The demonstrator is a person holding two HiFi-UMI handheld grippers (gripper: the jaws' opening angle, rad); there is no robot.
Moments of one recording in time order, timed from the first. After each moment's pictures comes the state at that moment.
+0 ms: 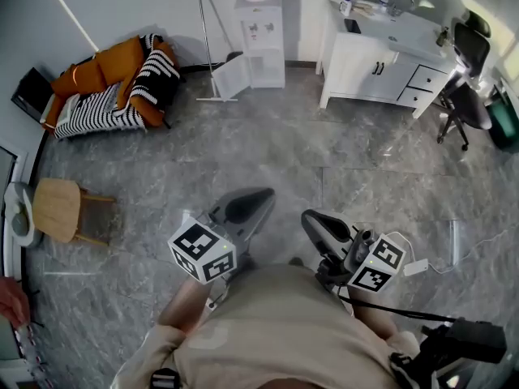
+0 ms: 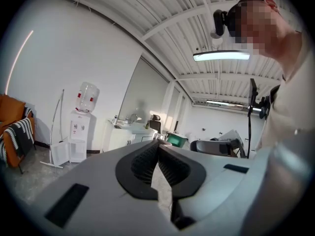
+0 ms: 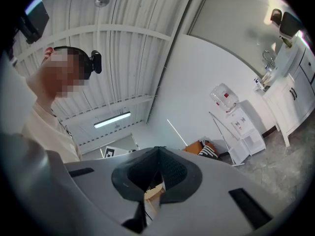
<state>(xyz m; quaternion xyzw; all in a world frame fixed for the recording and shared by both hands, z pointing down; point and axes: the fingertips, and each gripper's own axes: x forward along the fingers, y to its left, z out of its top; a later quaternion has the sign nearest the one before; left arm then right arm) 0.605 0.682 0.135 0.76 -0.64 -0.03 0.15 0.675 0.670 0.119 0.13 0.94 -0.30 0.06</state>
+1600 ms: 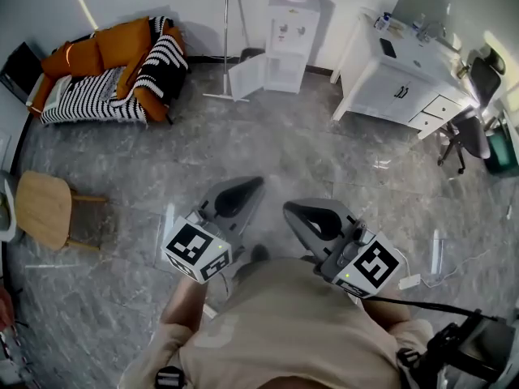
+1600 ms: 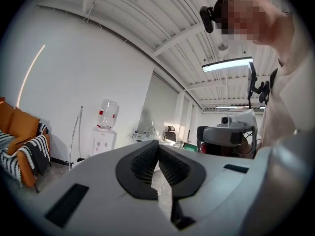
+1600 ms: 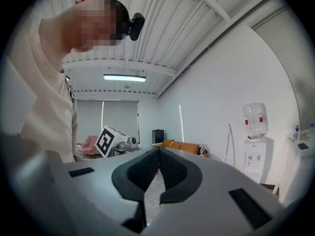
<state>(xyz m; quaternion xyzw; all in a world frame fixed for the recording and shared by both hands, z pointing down) 0.345 0.735 0.132 0.72 -0.68 -0.06 0.09 0.404 0.747 0.090 0.16 0.99 -0.02 -0.02</state>
